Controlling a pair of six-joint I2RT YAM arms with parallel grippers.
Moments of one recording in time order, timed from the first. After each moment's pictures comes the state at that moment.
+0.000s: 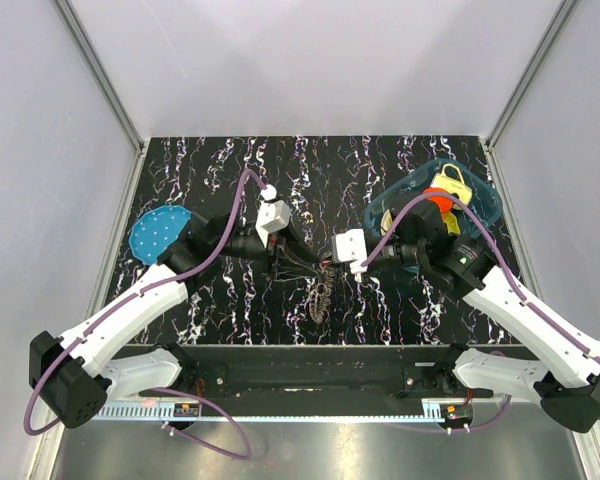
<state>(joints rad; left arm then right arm) -0.67 1.10 0.94 0.00 1.04 -0.05 0.78 1.06 1.19 -0.57 -0.68 -0.77</state>
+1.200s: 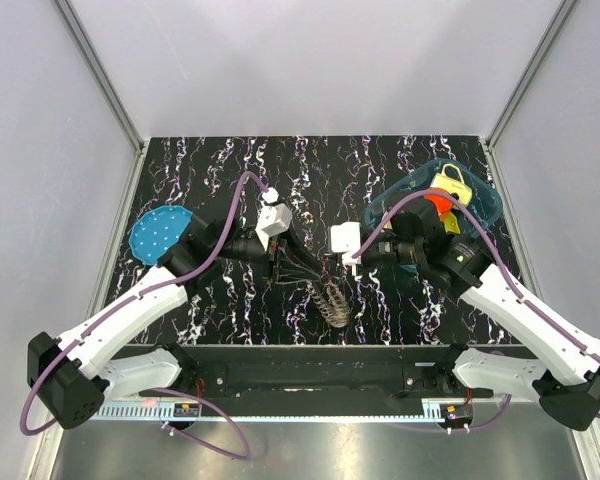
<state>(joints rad) -0.70 1.08 0.94 0.02 1.04 -0.09 0.78 1.08 1.19 -0.57 -0.57 -0.73</state>
